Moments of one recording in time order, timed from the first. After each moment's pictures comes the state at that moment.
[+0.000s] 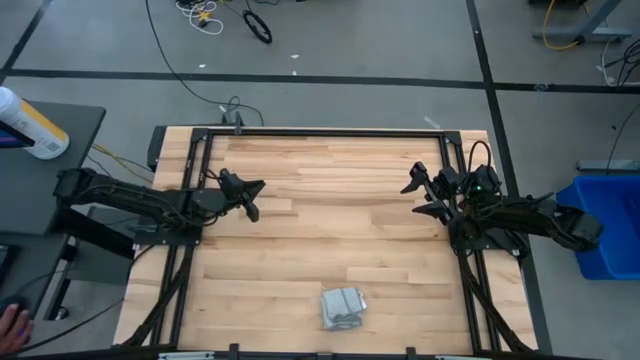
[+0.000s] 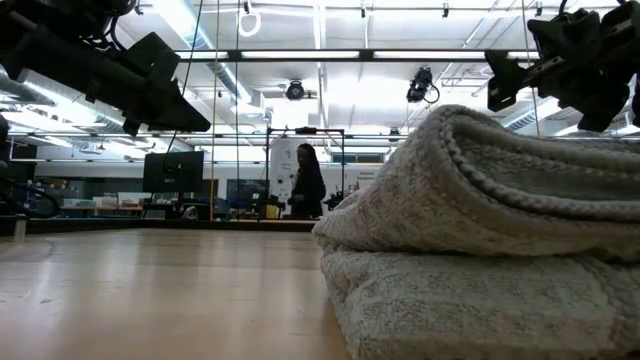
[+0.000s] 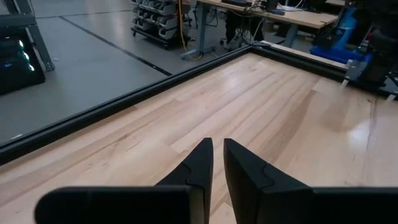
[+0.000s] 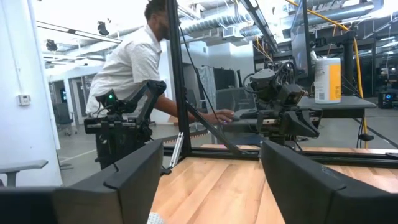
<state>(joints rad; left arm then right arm) -0.07 0.78 0.24 0.24 -0.72 -0.34 -0.72 0.88 0.01 1.38 -1.10 0.53</state>
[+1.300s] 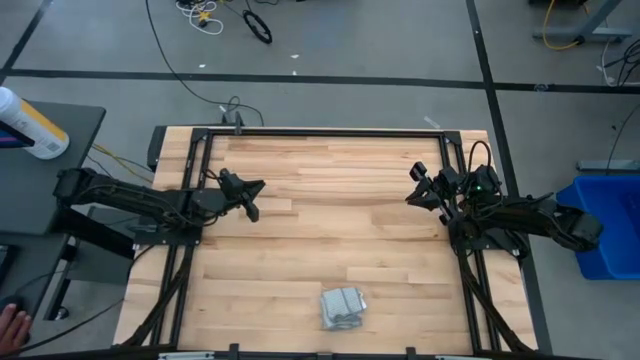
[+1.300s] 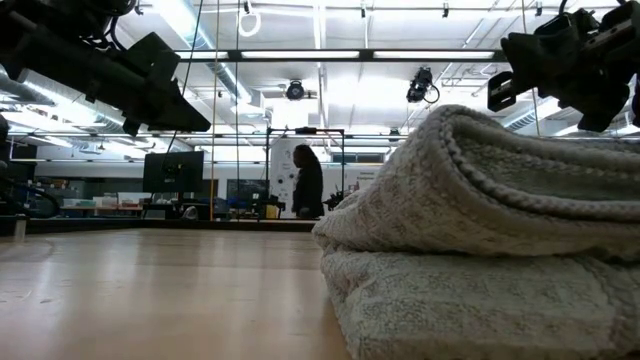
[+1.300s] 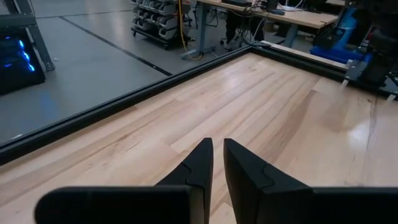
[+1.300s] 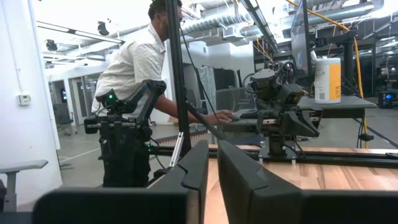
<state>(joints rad) -0.07 0.78 0.24 0.24 -0.72 -0.34 -0.72 0.88 0.01 1.38 -1.10 0.53</state>
